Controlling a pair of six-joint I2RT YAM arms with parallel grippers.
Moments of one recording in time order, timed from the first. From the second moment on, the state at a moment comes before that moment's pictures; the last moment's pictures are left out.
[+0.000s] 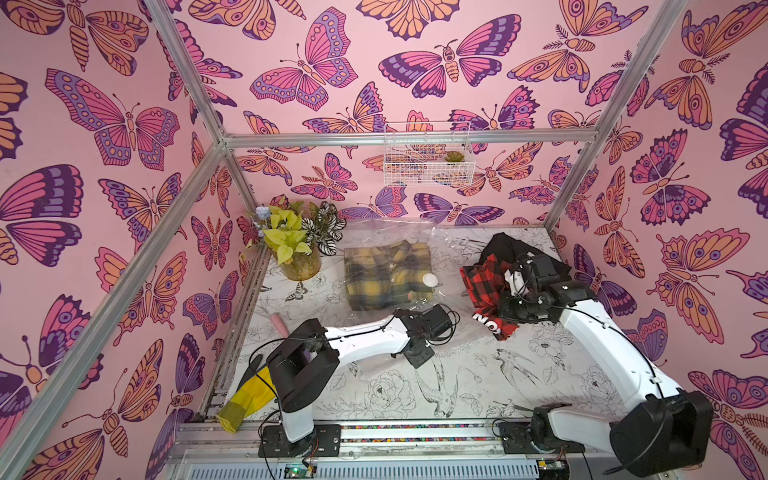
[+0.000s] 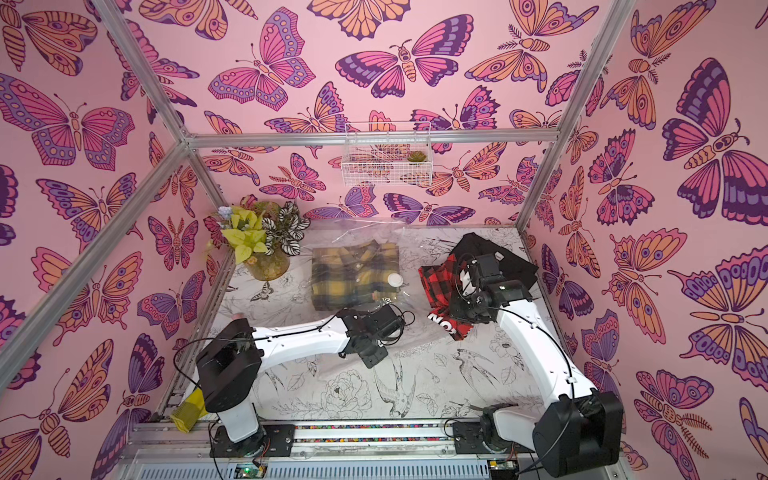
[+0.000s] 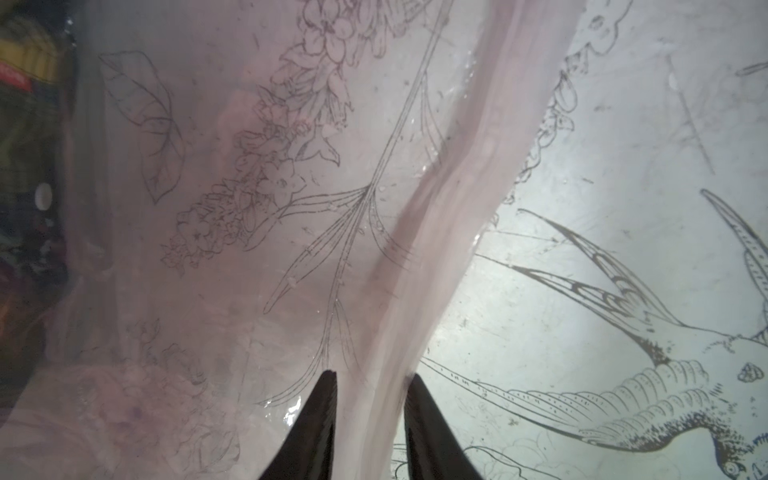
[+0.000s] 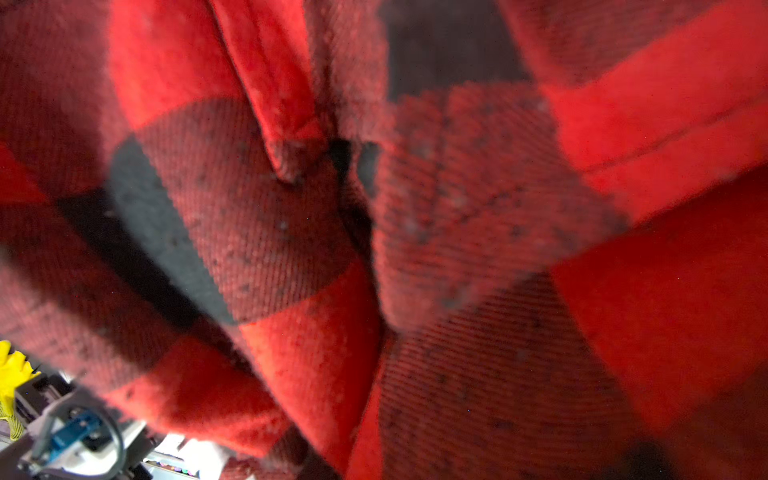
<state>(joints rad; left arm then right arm) -1.02 1.79 1.22 -0.76 -0.16 -0.05 0.18 1.24 1.07 -0.96 -0.19 0.36</state>
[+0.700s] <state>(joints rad) -0.96 1.86 1.22 -0.68 0.03 -0.09 0.18 1.24 1.05 -0.96 -0.19 0.36</state>
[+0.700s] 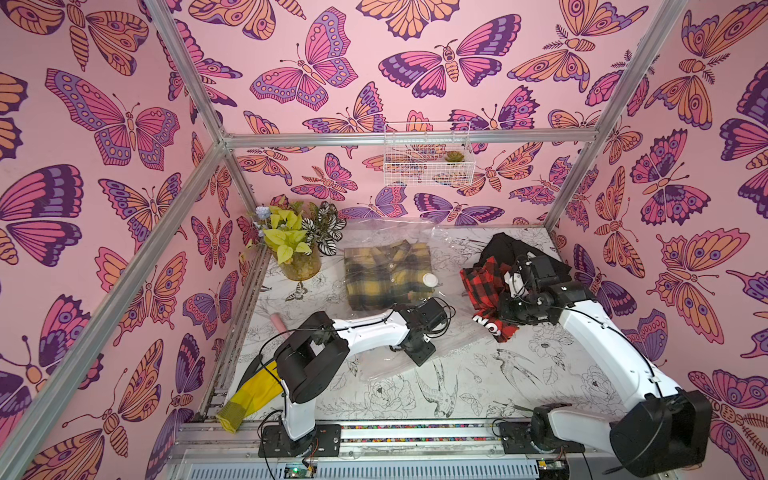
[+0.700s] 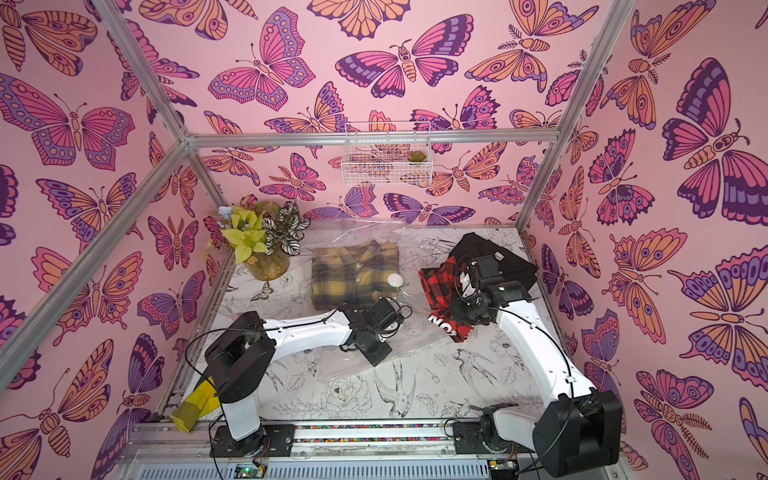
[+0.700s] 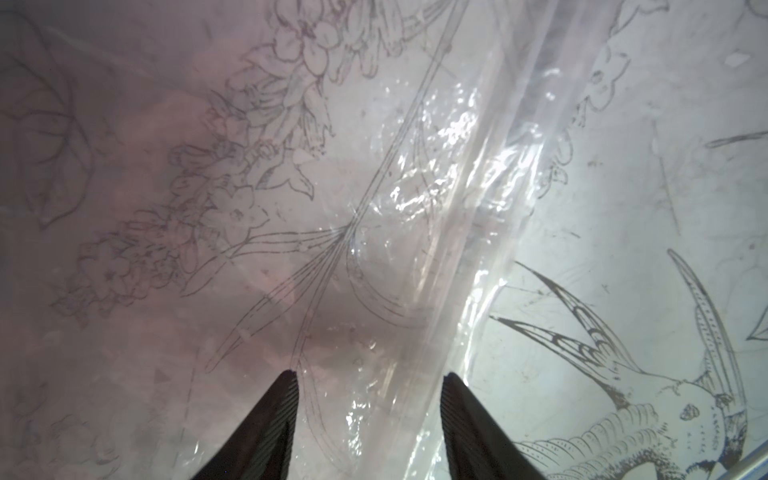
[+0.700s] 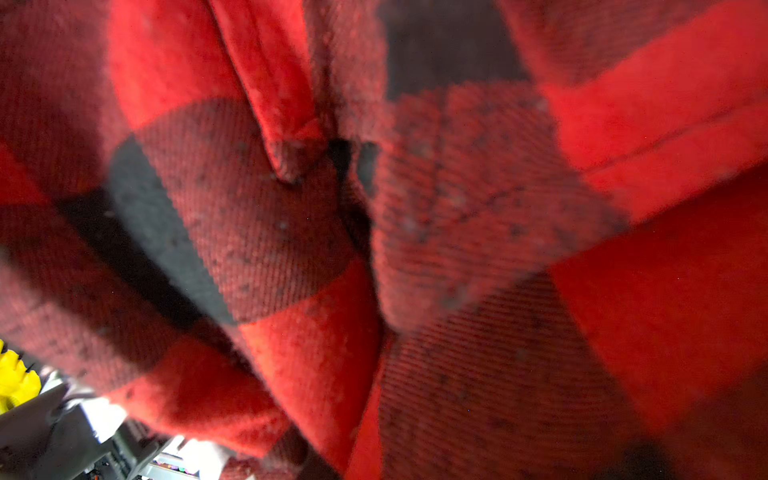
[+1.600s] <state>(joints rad) -0.95 1.87 1.22 -0.66 0.03 -0.07 0.18 1.24 1.04 -0.96 -0.18 0.36</state>
